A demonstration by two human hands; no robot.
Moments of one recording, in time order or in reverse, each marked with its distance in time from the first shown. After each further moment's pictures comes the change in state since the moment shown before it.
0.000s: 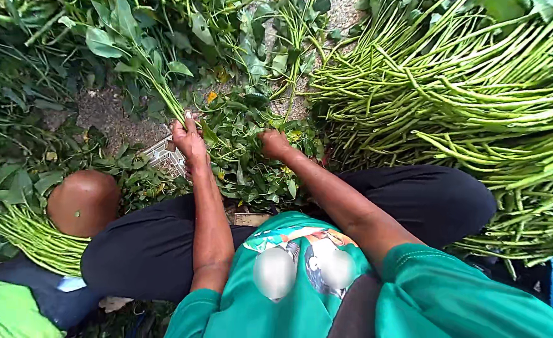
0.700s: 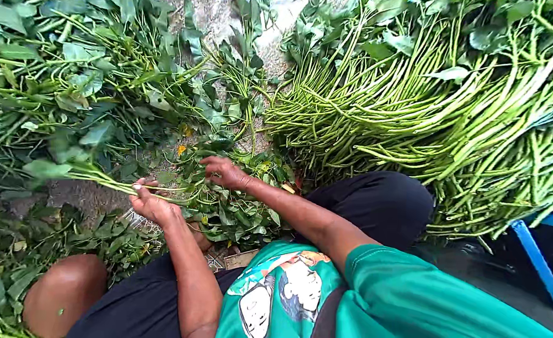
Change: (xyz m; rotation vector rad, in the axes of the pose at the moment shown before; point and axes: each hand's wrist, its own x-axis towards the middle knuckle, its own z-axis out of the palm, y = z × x) left_hand 0.002 0.013 -0.002 -0.143 0.199 -0.021; right_hand 0.016 -0.037 -0.021 0.302 0.400 -0.489
